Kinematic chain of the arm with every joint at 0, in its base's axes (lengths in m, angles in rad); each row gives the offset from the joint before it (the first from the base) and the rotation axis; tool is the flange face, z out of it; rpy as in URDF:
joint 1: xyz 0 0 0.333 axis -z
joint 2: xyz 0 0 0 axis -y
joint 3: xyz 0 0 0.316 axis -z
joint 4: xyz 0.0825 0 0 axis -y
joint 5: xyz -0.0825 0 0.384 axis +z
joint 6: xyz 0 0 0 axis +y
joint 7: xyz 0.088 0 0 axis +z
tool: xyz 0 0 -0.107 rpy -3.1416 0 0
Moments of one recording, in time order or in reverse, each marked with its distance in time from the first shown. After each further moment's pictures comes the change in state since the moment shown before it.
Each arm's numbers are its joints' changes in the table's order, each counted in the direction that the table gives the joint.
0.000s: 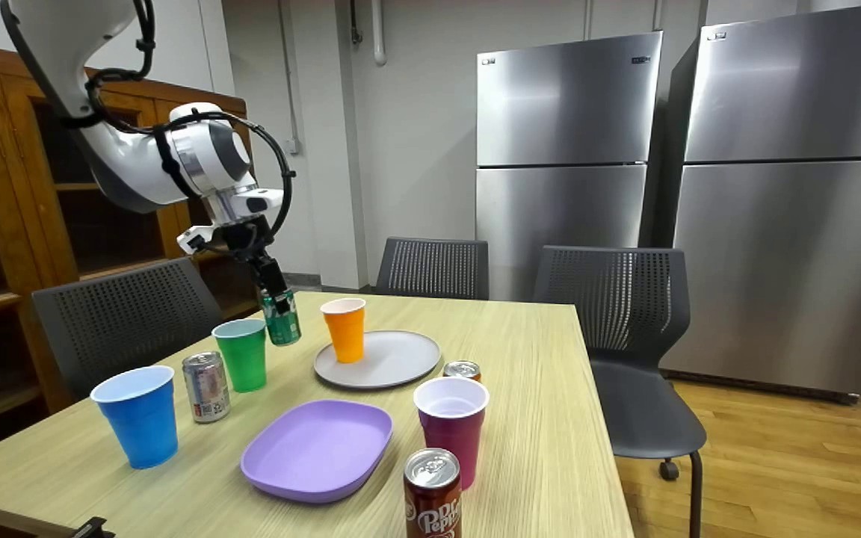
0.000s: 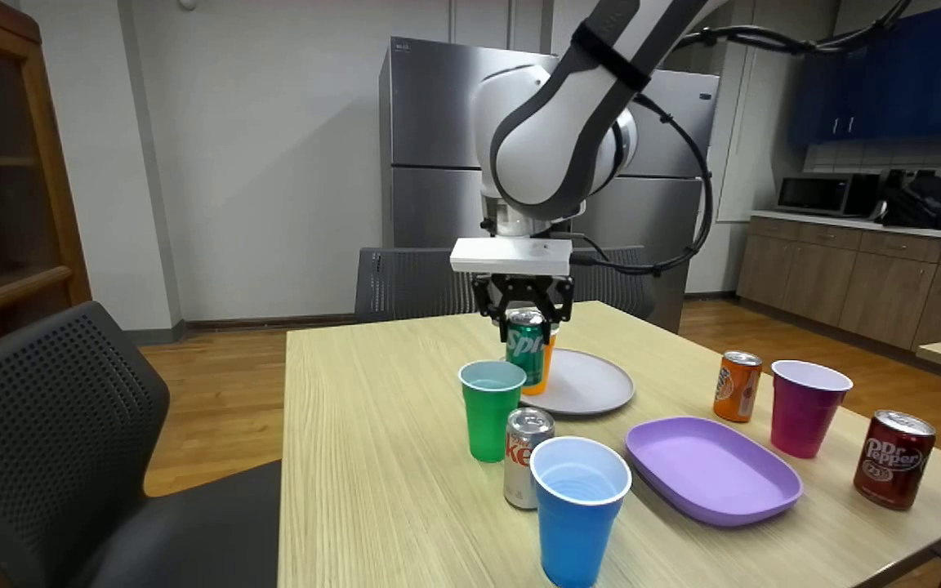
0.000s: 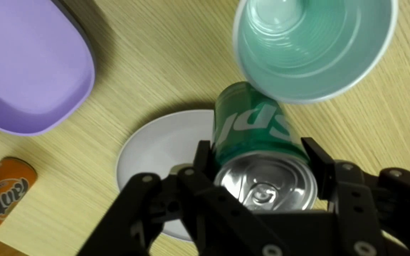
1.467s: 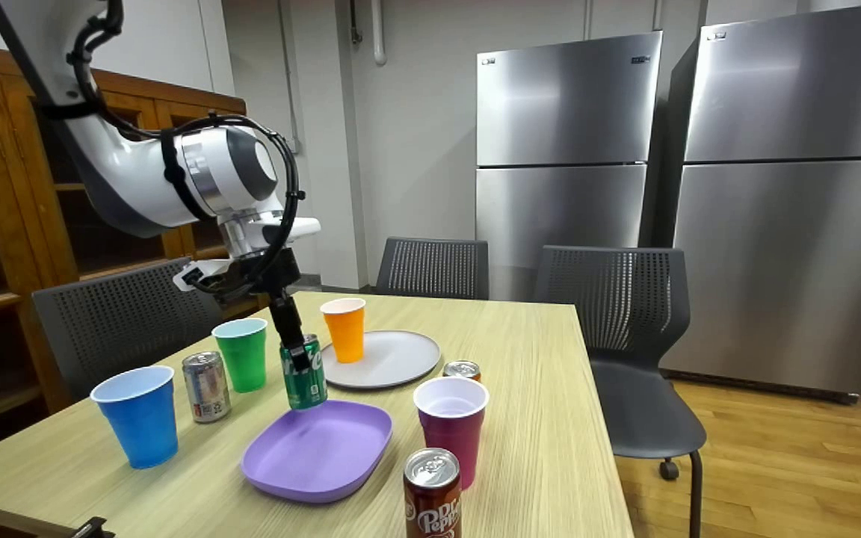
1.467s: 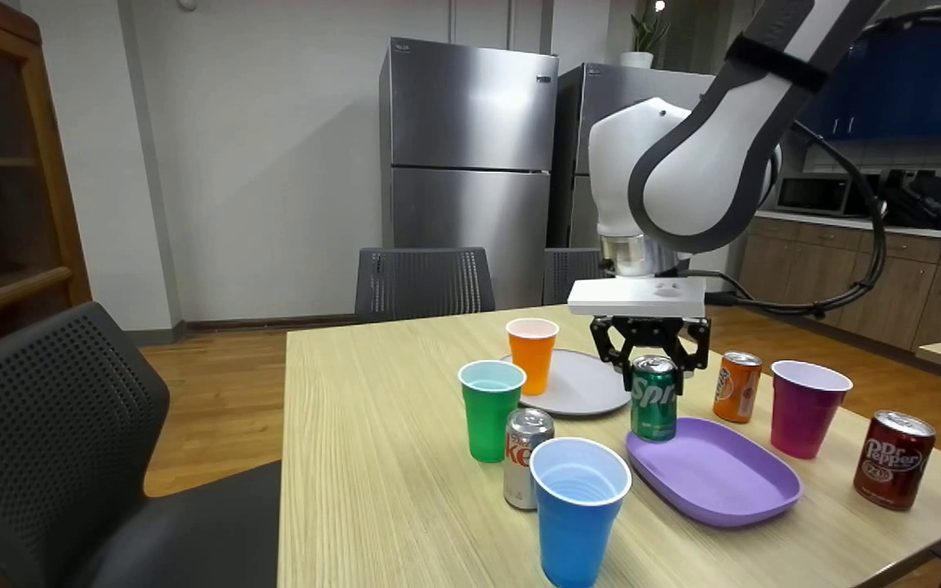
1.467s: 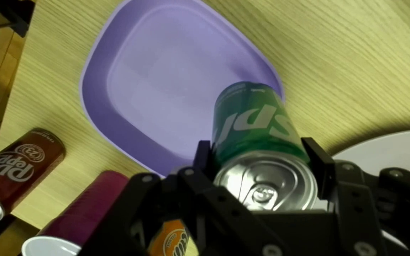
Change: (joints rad) arm 0.167 0.192 0.001 -0.383 -0.095 -0.037 -0.157
